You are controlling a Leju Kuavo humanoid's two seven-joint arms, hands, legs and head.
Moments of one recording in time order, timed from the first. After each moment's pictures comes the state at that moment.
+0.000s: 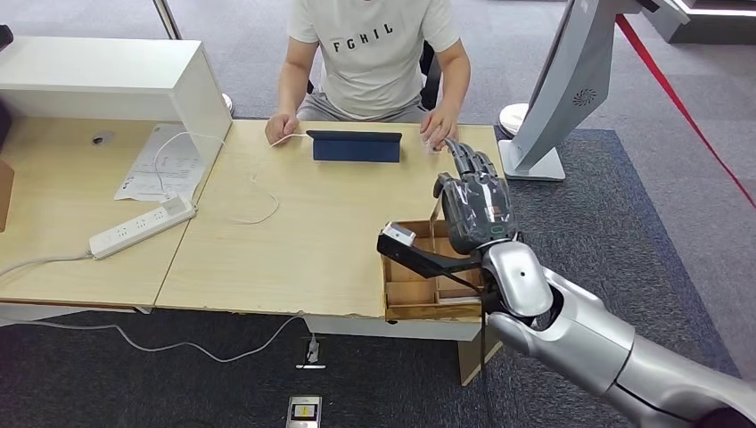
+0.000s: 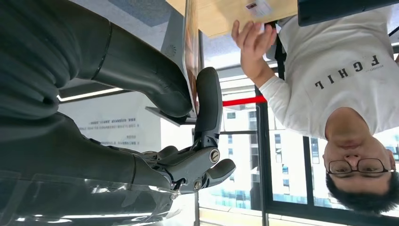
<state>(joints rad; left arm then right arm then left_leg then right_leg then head) -0.14 -0.28 1.54 -0.08 -1.20 0.48 -0.26 -0.93 -0.35 1.24 -1.28 0.82 -0.24 0.63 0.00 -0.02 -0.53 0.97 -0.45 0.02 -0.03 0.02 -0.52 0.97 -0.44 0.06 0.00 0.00</state>
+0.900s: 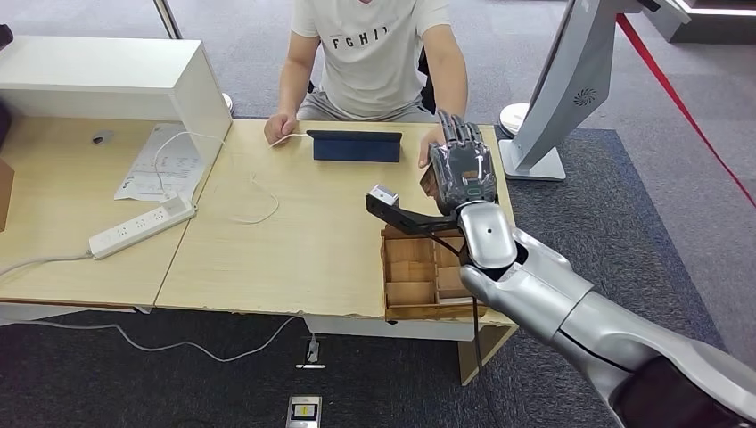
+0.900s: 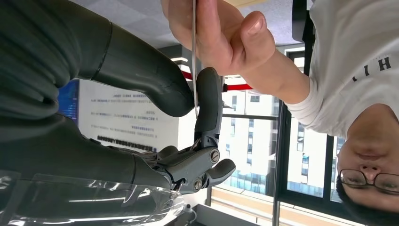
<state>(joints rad) -0.14 -0.26 1.54 -0.09 -1.14 0.41 -0.28 -1.06 -0.13 1.27 -0.84 0.86 -0.29 0.57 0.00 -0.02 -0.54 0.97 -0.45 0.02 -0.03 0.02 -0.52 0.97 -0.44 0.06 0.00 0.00</state>
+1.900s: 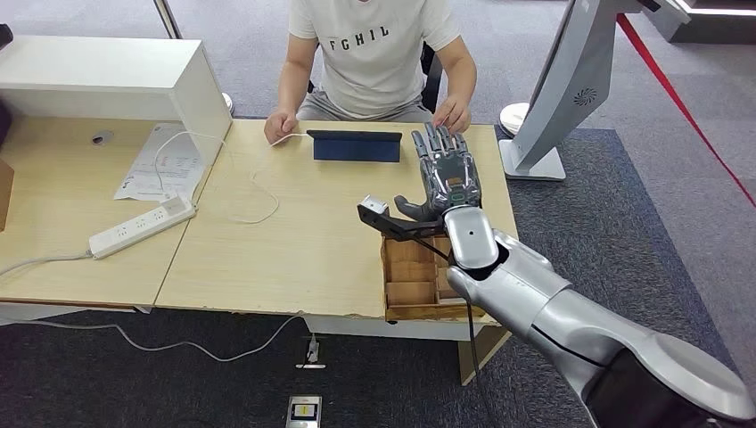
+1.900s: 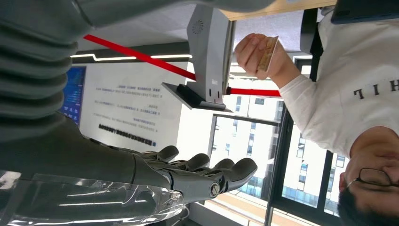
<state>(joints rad) -0.14 -0.26 1.54 -0.09 -1.08 0.43 -0.27 -1.09 -0.04 1.32 -0.63 0.85 -0.30 0.54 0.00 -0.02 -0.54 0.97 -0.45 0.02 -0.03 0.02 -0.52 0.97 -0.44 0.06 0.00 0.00</state>
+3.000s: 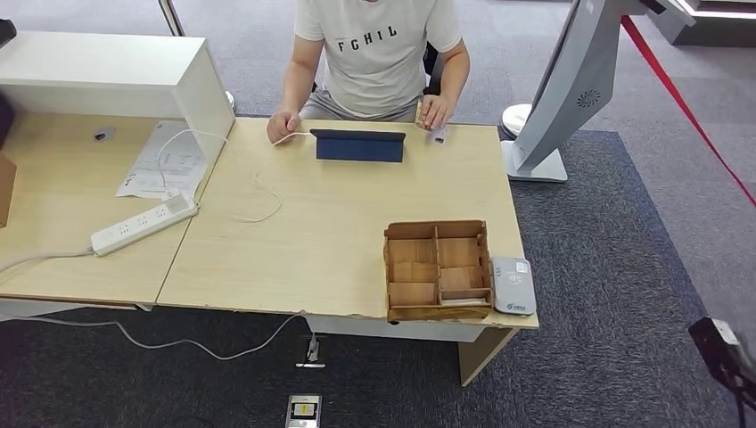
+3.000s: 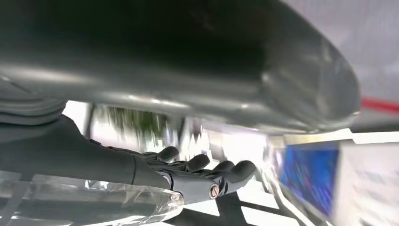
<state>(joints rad) -0.14 -0.28 1.55 -0.09 -0.91 0.57 -0.35 0.05 -0.70 0.04 -1.14 0.90 -0.33 0.68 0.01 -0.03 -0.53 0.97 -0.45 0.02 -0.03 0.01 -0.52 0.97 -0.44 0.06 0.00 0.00</state>
